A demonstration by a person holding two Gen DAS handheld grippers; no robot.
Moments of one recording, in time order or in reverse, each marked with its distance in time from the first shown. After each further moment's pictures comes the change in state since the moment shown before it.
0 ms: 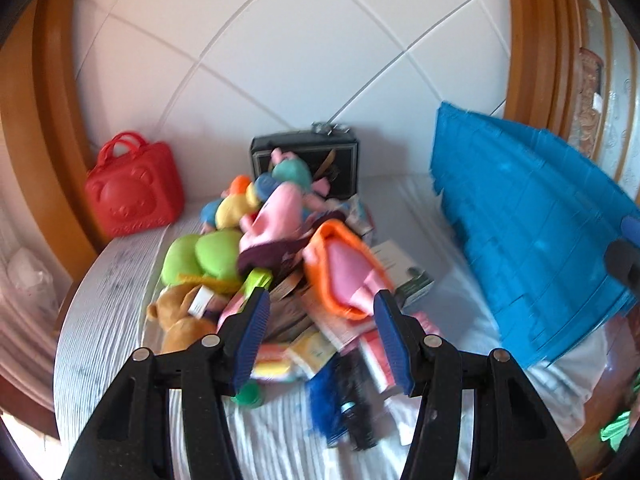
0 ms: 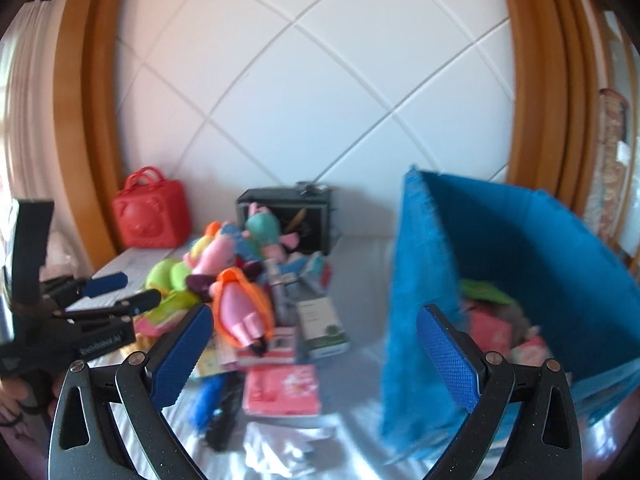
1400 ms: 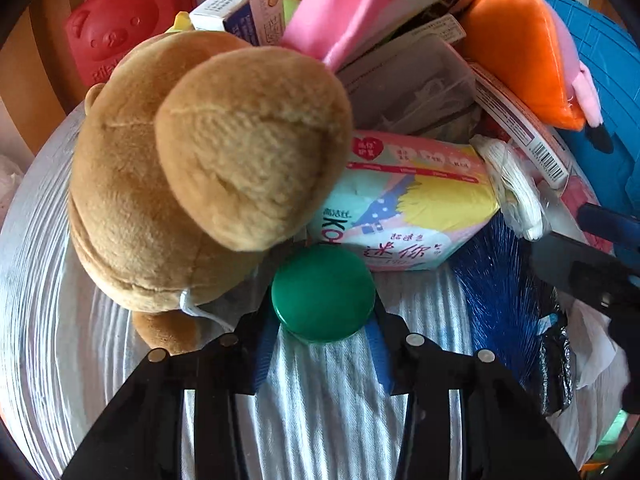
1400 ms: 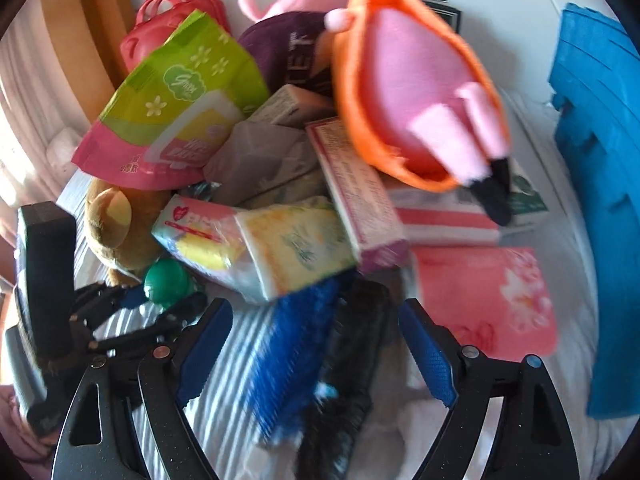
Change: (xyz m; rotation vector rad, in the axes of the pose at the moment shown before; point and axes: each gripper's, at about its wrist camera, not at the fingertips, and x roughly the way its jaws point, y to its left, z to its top) left arm 0.196 0.106 -0.157 -0.086 0.352 -0.012; right arm 0.241 0.148 -0.140 -0.046 0.493 0.142
